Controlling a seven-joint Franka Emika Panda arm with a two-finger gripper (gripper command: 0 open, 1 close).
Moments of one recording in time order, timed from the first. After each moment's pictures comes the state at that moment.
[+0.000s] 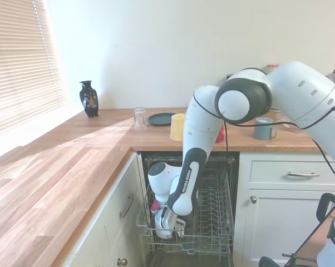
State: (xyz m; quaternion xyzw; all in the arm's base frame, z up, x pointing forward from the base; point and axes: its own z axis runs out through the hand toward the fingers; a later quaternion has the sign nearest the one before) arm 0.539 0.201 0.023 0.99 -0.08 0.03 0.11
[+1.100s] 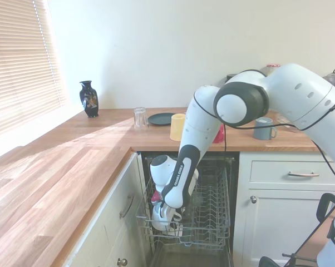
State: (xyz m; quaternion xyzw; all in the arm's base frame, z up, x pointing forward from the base) arm 0.570 0.174 0.032 0.99 -0.11 0.02 0.09
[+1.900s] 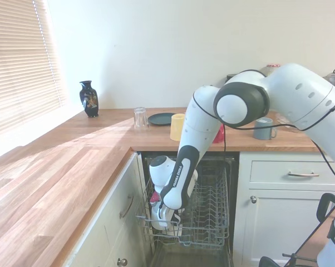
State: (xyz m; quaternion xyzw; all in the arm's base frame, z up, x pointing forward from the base) arm 0.567 0.183 0.032 0.99 -0.11 0.02 0.09
